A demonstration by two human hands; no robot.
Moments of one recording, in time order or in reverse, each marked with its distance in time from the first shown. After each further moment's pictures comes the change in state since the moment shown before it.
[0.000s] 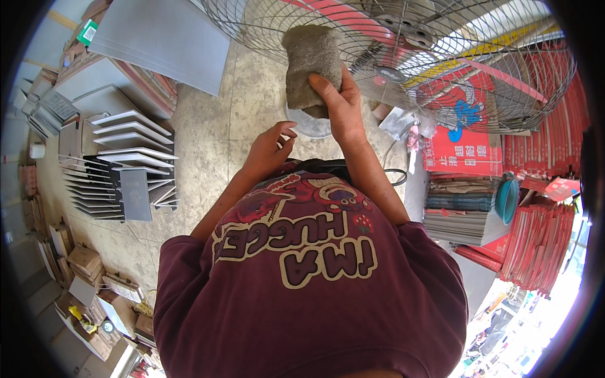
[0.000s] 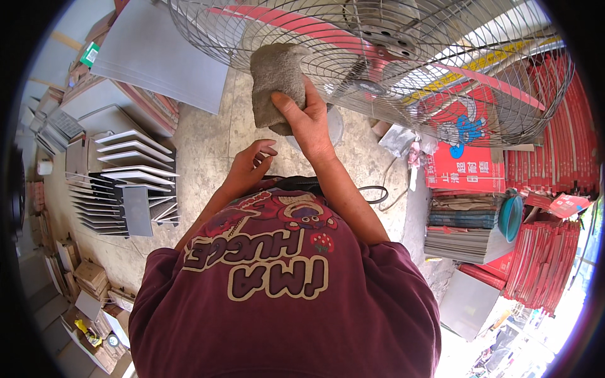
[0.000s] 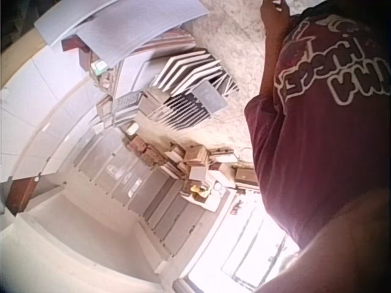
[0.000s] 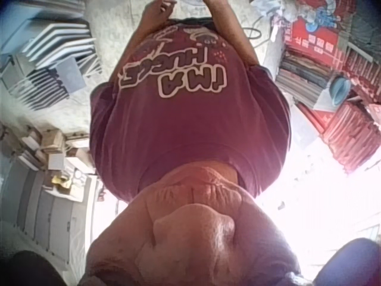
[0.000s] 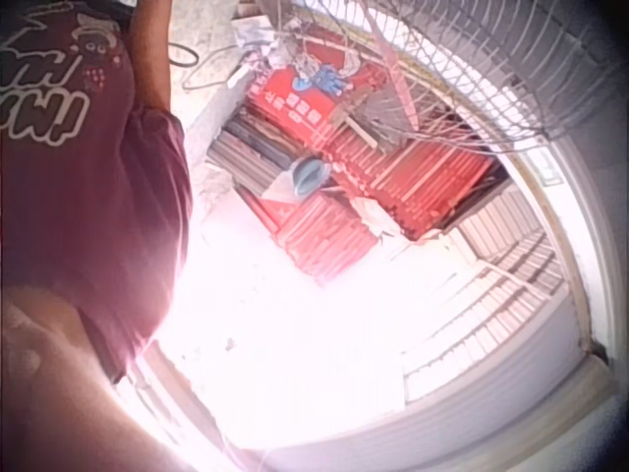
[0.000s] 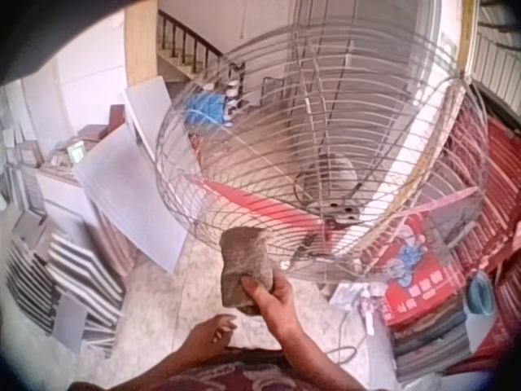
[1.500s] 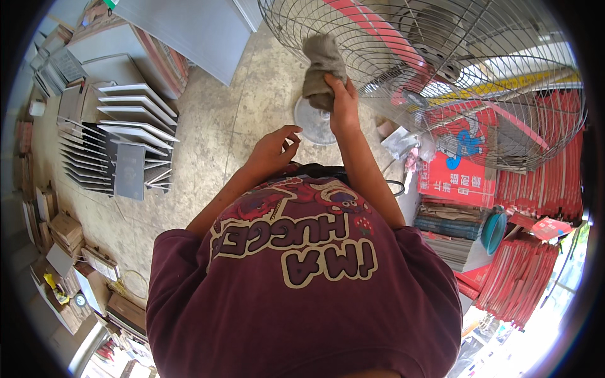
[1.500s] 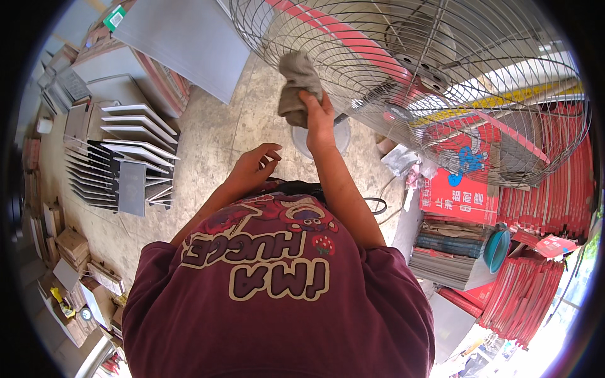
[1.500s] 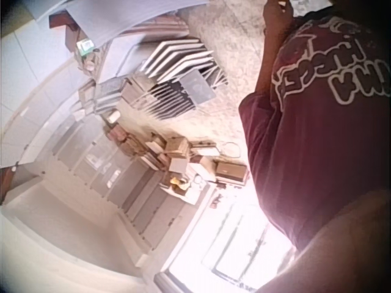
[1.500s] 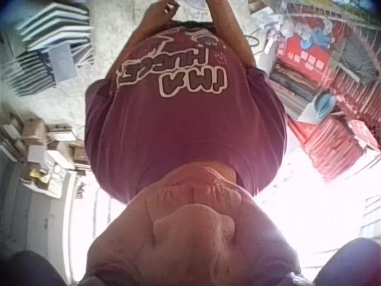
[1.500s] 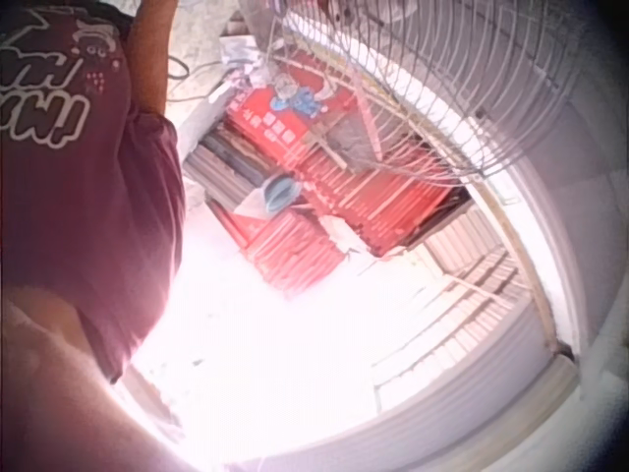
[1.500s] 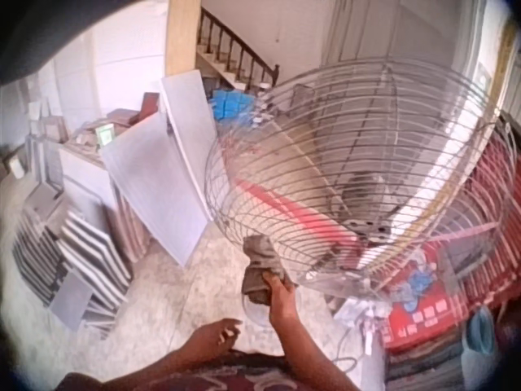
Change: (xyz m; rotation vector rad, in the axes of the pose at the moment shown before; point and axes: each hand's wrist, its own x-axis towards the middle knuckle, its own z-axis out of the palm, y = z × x) left_hand -0.017 -0.015 -0.027 0.066 0.036 -0.036; right_hand 0.045 0.082 0.007 0.057 0.158 0.197
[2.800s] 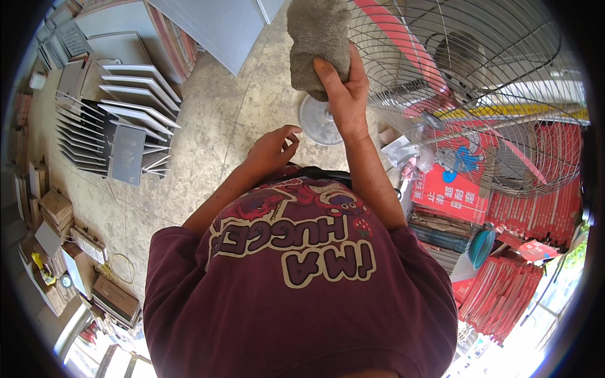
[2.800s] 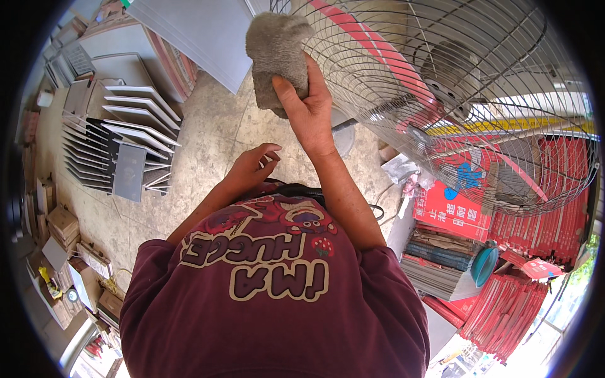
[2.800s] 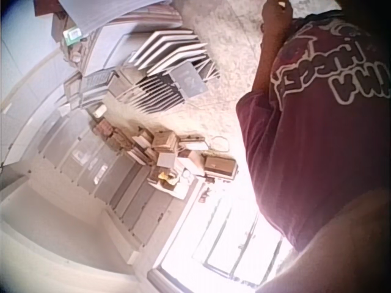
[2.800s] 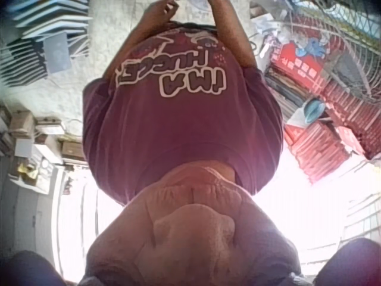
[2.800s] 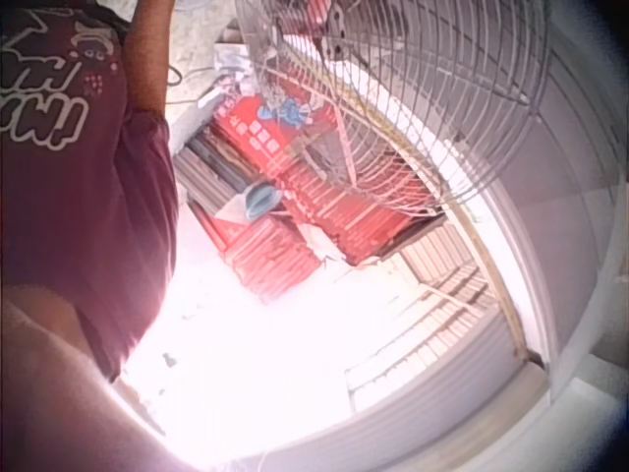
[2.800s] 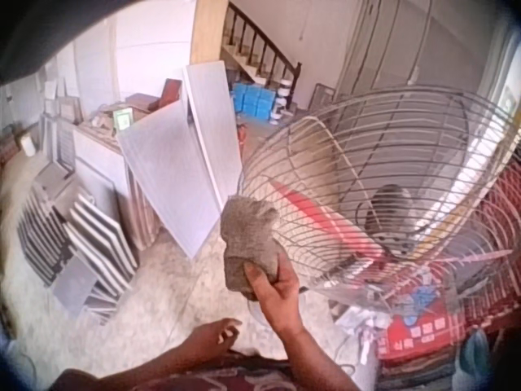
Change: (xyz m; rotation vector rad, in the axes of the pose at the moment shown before) left_hand -0.010 -0.022 -0.034 -0.021 0.037 -0.069; right_hand -0.027 -0.041 0.101 -0.273 -0.368 -0.373
